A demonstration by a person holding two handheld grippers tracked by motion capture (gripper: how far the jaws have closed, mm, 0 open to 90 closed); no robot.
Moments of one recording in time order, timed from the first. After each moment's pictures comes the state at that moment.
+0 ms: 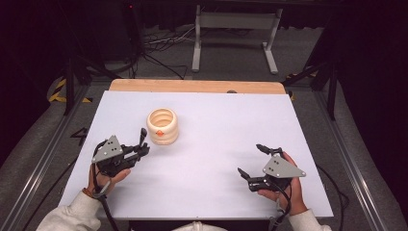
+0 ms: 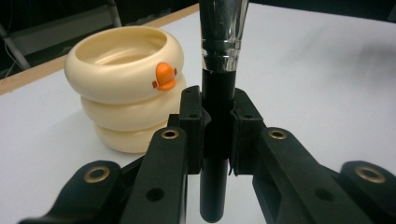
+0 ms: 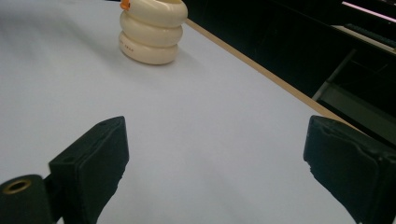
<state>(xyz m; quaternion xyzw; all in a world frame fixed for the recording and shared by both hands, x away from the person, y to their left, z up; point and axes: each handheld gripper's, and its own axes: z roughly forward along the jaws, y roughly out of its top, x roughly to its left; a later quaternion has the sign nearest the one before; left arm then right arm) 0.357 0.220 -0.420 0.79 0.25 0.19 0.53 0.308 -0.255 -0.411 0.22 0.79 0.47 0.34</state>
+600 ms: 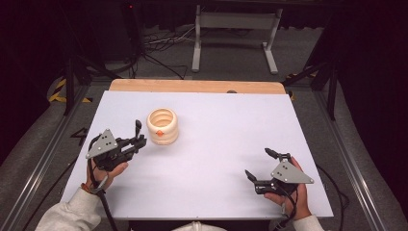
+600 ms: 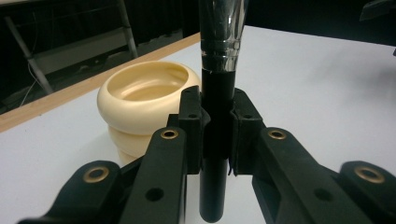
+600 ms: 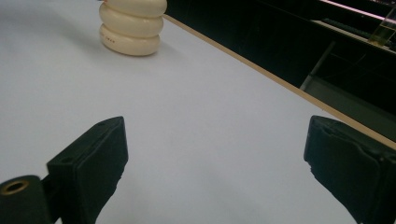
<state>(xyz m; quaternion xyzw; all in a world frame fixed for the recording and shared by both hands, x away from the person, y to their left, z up) 0.363 0.224 -0.404 0.76 0.25 0.22 0.56 0.301 -0.275 -0.428 0.25 0.77 0.47 0.35</state>
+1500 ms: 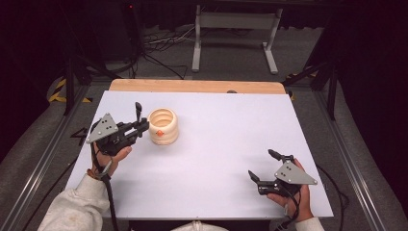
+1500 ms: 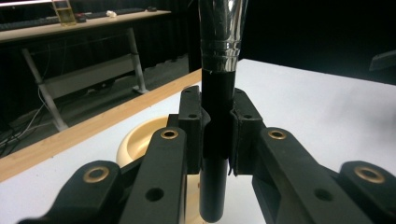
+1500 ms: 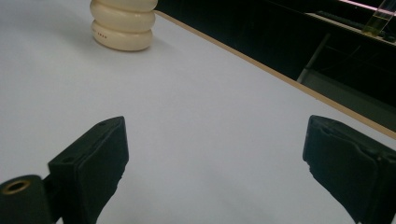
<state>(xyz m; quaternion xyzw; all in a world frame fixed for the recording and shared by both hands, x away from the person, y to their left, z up) 0.389 0.213 -0.376 0.73 0.25 0.23 0.59 0.298 -0.284 -0.431 0.27 0.76 0.47 0.35</state>
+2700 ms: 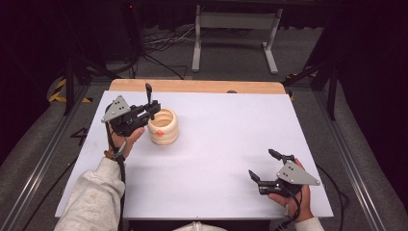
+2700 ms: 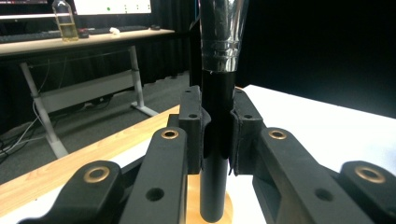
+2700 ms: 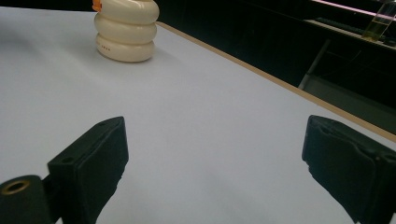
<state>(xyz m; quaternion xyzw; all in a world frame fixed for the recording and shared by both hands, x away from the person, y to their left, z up) 0.439 0.187 -0.368 0.70 0.25 0.23 0.62 0.297 -0.285 -0.430 0.27 0.75 0.49 0.34</state>
